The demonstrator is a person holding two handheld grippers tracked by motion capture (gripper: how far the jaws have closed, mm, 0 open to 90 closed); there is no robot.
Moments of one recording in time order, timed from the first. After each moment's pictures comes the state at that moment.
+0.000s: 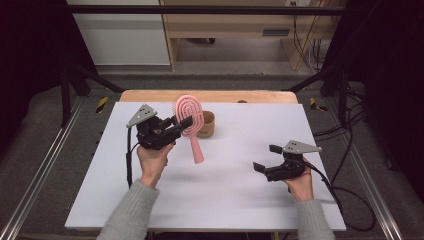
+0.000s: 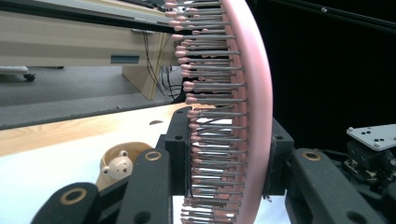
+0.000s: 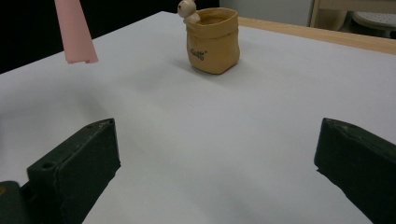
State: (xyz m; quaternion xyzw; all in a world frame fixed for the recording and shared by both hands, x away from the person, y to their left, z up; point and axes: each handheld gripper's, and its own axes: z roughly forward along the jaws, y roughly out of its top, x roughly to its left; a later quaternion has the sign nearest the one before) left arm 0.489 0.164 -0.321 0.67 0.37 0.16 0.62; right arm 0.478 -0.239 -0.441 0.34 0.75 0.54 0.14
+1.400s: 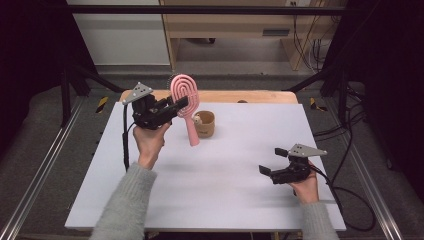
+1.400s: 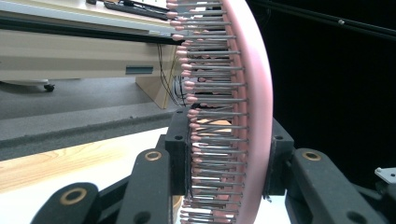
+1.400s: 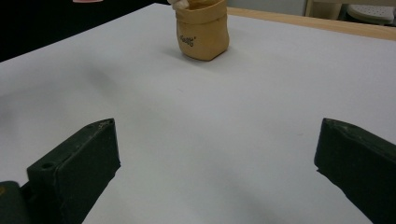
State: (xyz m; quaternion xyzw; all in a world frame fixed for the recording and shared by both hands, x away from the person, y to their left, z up) left arm 0.522 0.169 -0.290 0.66 0.38 0.19 0.62; right arm 0.475 -0.255 -0.452 0.35 0.76 0.53 0.14
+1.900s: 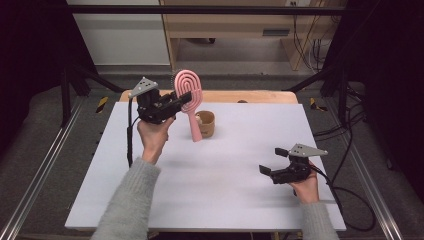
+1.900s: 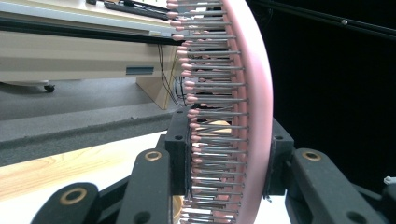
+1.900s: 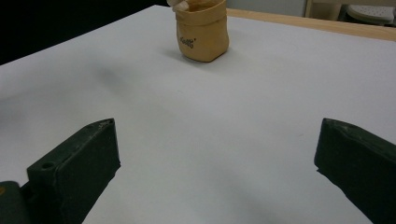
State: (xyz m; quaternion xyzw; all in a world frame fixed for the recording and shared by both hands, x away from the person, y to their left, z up) left arm 0.535 0.159 -0.285 0.66 0.38 0.19 0.62; right arm 0.475 -0.255 -0.452 0.35 0.75 0.54 0.14
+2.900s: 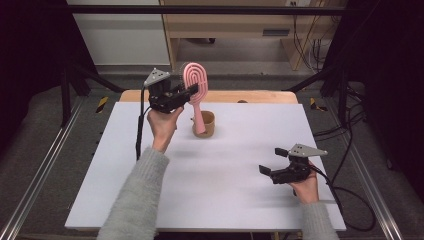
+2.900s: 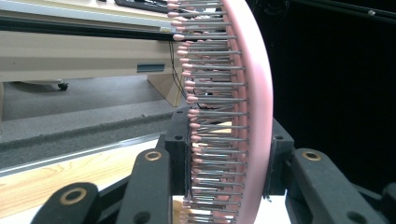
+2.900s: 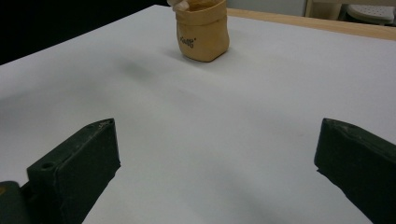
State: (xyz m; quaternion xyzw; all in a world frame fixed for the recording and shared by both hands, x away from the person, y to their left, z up) left arm 0.570 0.139 -0.286 0.67 0.40 0.20 0.60; right arm 0.474 -0.255 -0.452 0.36 0.75 0.54 0.14
